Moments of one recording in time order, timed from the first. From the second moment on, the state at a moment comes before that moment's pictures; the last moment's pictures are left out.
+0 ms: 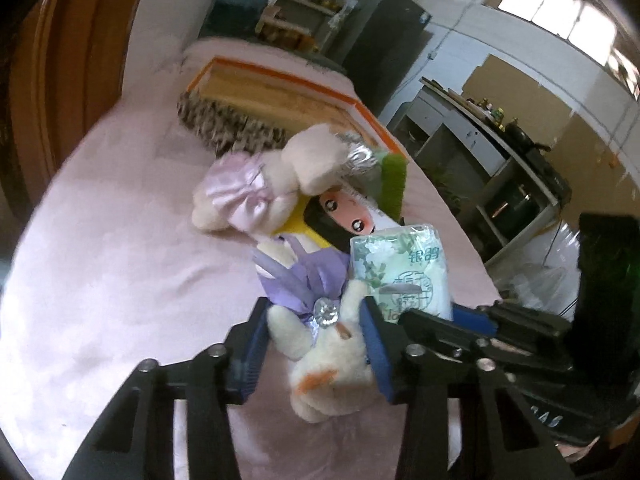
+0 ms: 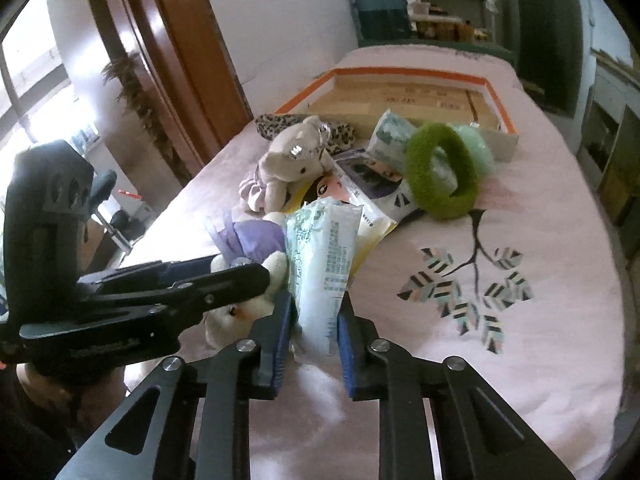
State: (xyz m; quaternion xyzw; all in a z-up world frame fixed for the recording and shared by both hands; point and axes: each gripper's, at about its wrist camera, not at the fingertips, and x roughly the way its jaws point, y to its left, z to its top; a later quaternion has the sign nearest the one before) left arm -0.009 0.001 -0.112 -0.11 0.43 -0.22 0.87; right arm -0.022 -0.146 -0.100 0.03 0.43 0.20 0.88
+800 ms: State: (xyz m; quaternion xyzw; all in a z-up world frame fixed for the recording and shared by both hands) left arm -0.015 0.004 -0.060 -0.09 0.34 -0.23 0.91; right arm -0.027 -0.169 -0.053 0.02 0.36 0.19 0.91
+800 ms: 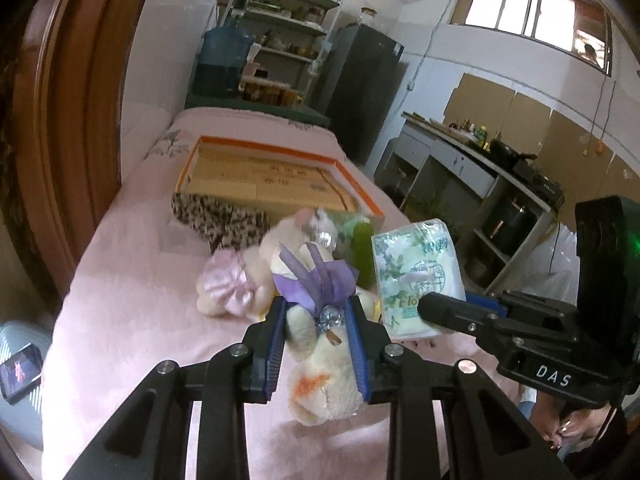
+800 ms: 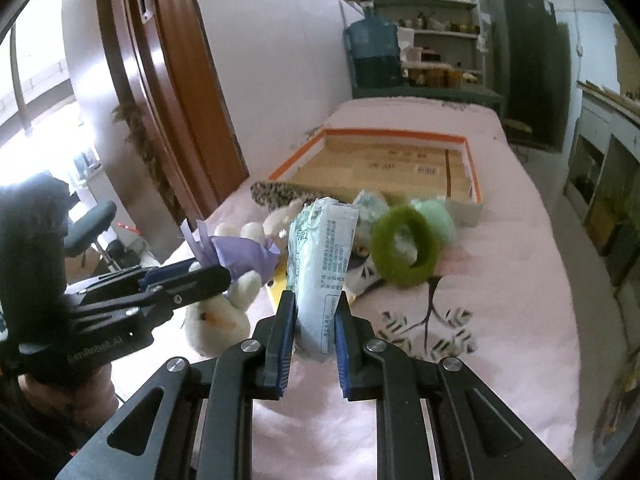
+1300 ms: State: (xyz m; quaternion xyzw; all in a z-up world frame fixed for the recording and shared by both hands) left arm 0.017 0.004 -0.014 -0.07 0.29 -0.19 0.93; right arm -0.006 -0.180 -0.020 0.01 0.32 0.17 0.93
